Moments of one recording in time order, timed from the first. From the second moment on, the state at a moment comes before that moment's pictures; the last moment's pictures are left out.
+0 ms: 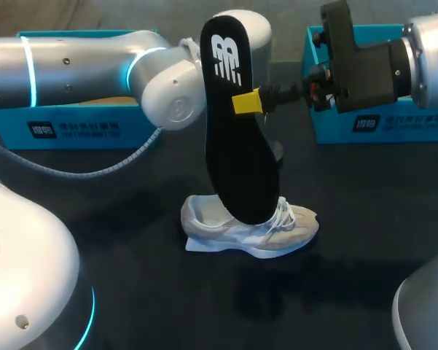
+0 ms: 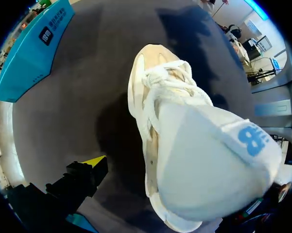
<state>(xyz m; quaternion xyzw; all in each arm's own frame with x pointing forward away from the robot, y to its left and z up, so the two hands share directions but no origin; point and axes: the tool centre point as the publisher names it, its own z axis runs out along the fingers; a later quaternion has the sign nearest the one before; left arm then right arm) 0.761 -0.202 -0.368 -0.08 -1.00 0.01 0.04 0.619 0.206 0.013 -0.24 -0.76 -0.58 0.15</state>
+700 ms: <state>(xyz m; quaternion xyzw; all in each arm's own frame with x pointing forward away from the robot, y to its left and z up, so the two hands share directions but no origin) 0.755 -0.206 -0.383 -0.09 -0.99 0.02 0.07 0.619 0.206 0.013 -0.24 -0.76 -0.58 0.15</state>
